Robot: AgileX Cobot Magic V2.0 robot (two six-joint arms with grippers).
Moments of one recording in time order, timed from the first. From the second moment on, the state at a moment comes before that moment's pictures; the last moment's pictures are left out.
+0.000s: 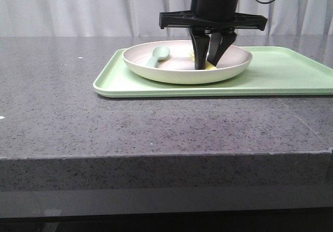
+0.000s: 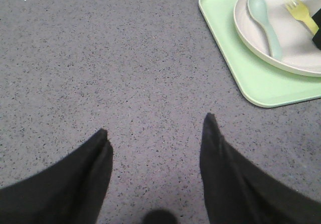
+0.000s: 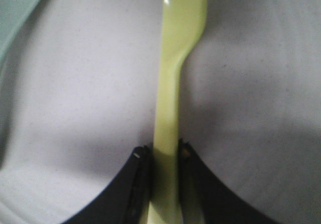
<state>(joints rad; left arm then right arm) -0.12 0.71 -0.90 -0.15 0.86 0.16 0.44 2.08 -1.93 0.00 1.21 0.35</state>
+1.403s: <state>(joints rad) -0.12 0.71 -0.90 -0.15 0.88 0.16 0.14 1.75 -1.68 -0.02 1.23 0.15</state>
